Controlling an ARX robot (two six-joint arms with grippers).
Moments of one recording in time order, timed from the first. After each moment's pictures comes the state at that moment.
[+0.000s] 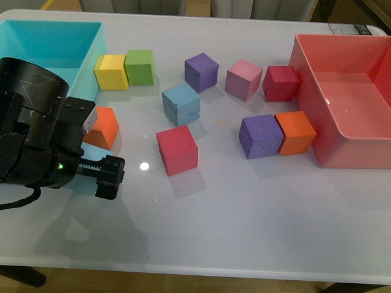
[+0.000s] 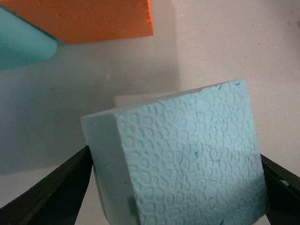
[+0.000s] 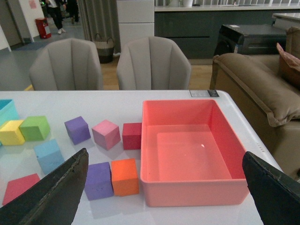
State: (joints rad) left arm -0.24 2.23 0.83 0.37 -0.02 -0.02; right arm 0.00 0.00 0.02 0.00 0.00 -0.01
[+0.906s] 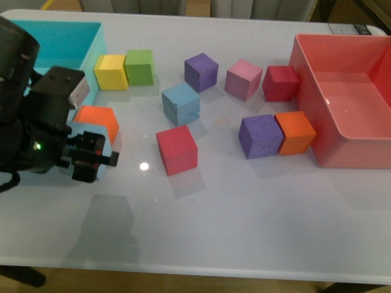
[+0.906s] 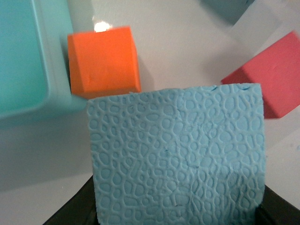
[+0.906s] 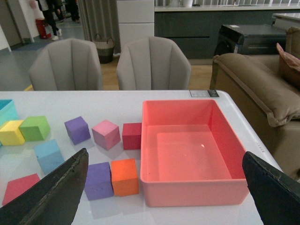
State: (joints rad) left arm -0.27 1.91 0.83 0.19 0.01 -0.01; right arm 0.00 0.00 0.02 0.00 0.00 -0.01
